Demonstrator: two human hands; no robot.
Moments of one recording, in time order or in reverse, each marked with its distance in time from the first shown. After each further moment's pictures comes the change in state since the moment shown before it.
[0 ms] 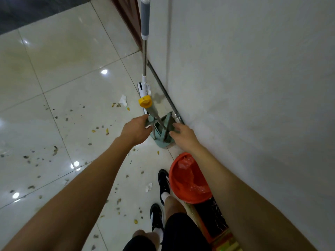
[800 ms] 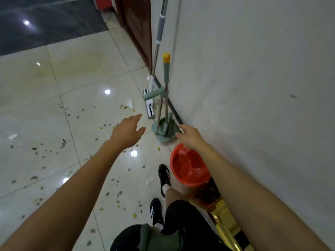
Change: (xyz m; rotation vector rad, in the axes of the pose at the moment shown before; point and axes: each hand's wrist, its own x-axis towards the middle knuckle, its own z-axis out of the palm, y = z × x) left_hand -0.247 -0.057 0.019 0.082 0.267 0.093; right_hand -0.194 0.050 0.071 -0.240 0.146 -0.155
